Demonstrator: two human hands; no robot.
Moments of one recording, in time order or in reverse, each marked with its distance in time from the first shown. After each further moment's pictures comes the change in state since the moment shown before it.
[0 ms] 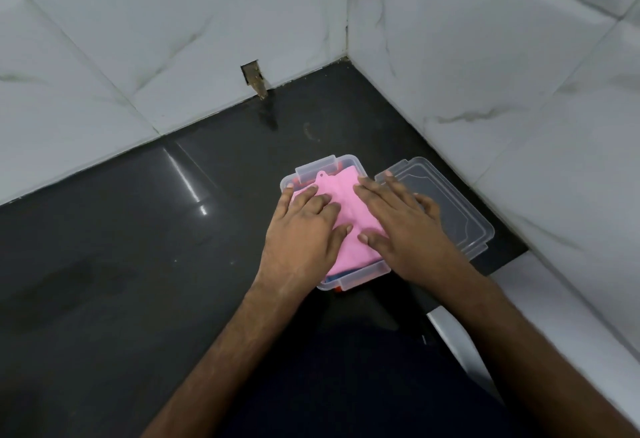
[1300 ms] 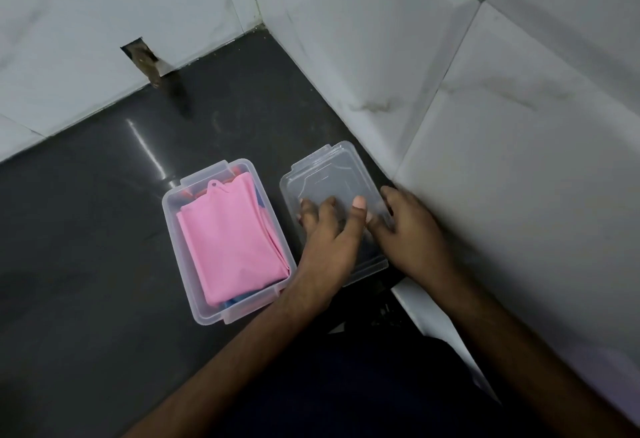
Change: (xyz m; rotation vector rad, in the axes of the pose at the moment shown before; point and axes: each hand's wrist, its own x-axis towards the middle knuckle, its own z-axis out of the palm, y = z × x) left_hand 0.078 0.162 0.060 -1.090 -0.247 -0.510; right_hand -0.020 0.143 -0.012 0.494 0.091 0.391
